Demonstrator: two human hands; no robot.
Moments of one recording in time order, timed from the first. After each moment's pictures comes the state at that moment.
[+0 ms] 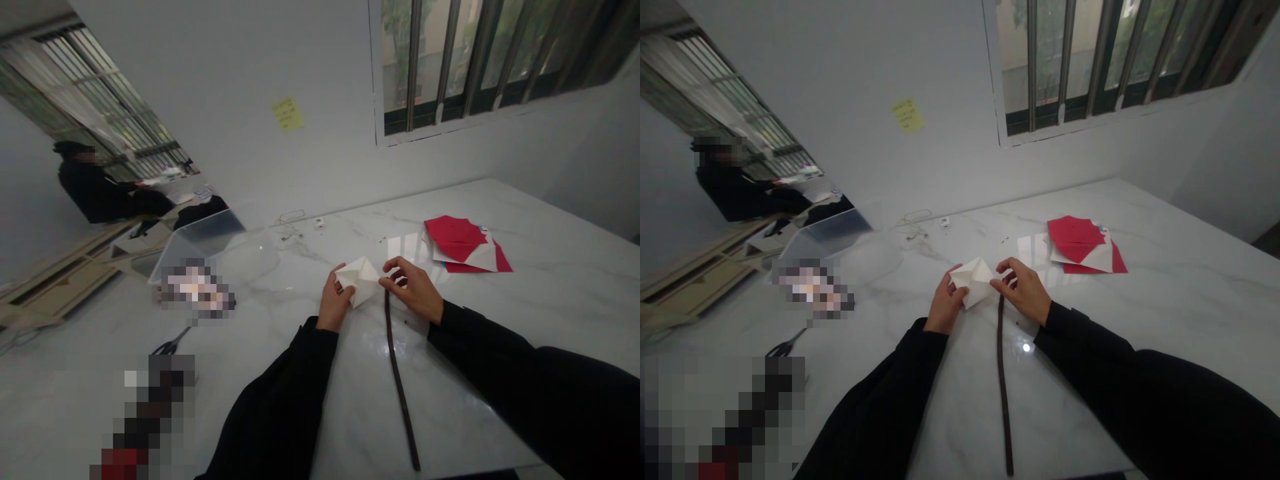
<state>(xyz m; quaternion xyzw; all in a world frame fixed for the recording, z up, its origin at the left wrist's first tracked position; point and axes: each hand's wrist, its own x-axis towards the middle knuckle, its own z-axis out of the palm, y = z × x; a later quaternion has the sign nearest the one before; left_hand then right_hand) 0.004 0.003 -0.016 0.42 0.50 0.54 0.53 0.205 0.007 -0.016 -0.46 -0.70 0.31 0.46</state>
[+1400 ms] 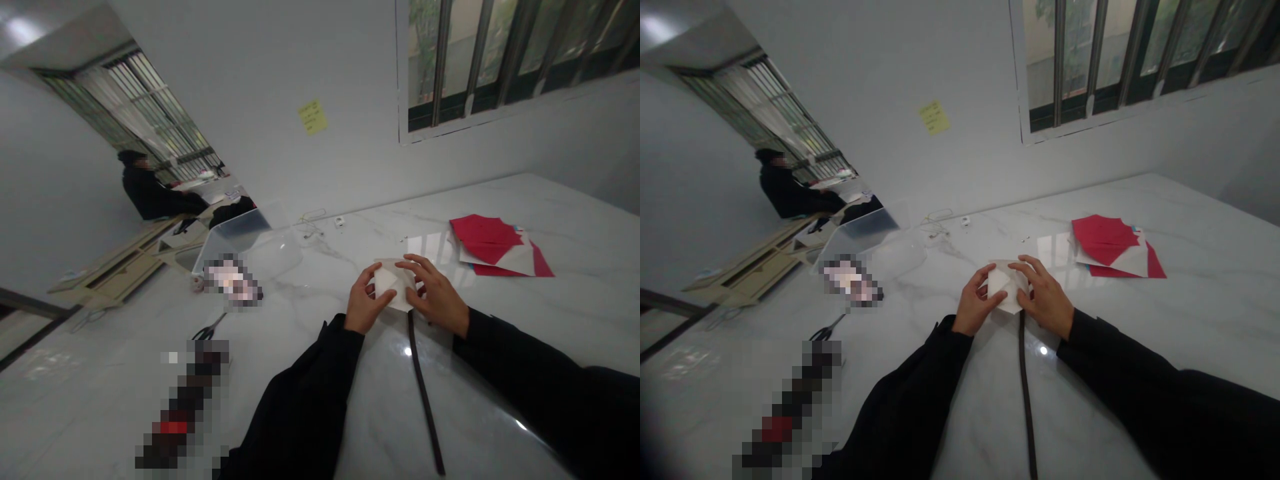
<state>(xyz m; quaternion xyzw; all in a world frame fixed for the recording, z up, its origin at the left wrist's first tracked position) 0.015 -0.016 -0.007 0.54 0.45 0.50 0.50 0.199 -0.009 -0.019 -0.44 -0.75 0.24 0.43</state>
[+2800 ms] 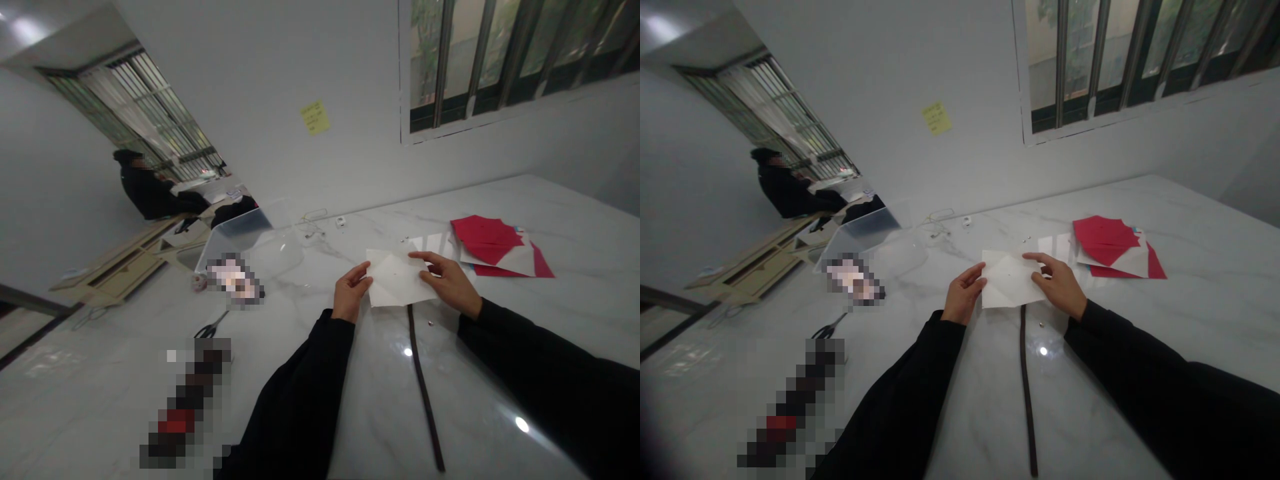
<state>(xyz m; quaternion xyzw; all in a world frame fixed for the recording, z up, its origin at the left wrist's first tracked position) -0.016 0.014 -0.030 0.43 0.45 0.58 0.53 0.222 0.016 -0.016 -0.48 -0.64 0.39 0.45</state>
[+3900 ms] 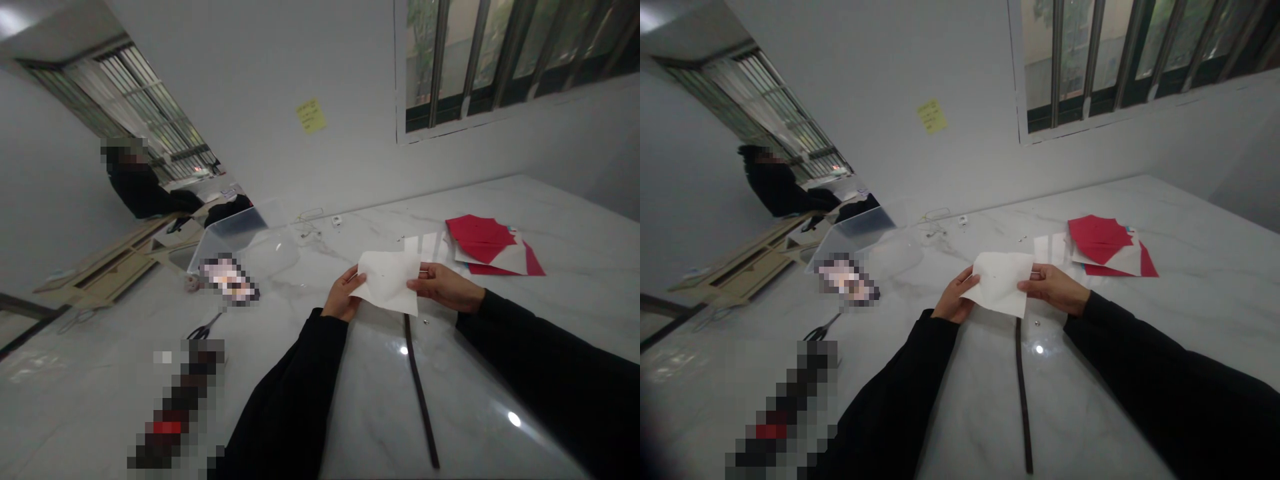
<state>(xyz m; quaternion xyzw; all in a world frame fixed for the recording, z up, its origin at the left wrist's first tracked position) -0.018 0.009 -0.014 0.35 0.41 0.52 0.66 0.225 0.017 -0.012 -0.32 -0.46 0.74 0.37</state>
